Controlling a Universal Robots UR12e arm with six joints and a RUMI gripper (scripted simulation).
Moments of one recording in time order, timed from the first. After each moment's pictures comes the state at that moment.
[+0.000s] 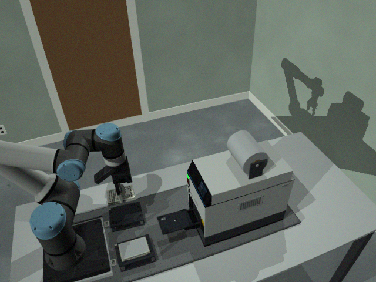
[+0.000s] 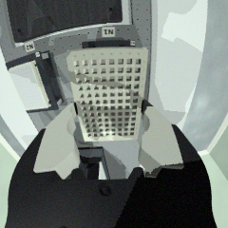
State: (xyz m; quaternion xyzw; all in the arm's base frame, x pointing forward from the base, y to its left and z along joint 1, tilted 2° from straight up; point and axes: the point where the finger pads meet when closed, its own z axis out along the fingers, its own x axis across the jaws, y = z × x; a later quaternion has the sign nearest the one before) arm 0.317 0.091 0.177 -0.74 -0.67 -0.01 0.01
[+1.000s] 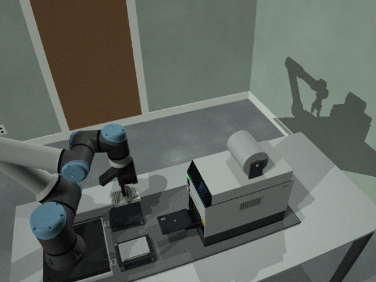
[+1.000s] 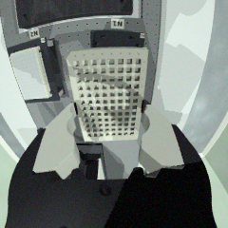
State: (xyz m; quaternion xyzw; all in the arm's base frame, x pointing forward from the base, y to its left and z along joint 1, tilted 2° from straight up) arm 0.337 0.073 0.176 -0.72 -0.69 -0.01 0.01
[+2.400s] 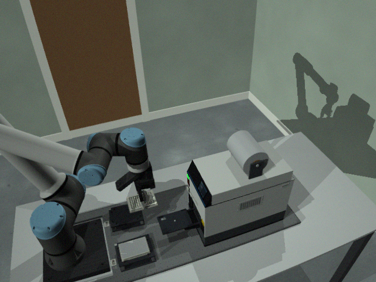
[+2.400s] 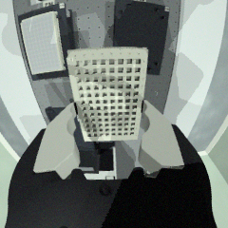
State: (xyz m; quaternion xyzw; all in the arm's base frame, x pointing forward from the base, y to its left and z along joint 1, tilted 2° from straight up) arm 0.400 0.016 0.174 -0.72 -0.69 -0.01 0.01
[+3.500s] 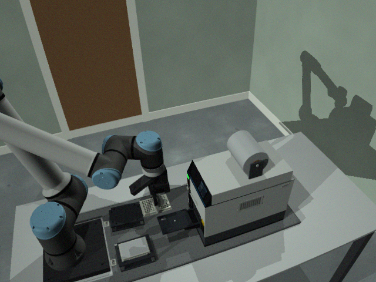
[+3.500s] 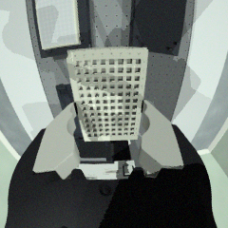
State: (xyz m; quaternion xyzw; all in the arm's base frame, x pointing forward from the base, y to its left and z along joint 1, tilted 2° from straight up) arm 0.450 -0.029 0.173 -0.72 -0.69 -0.01 0.01
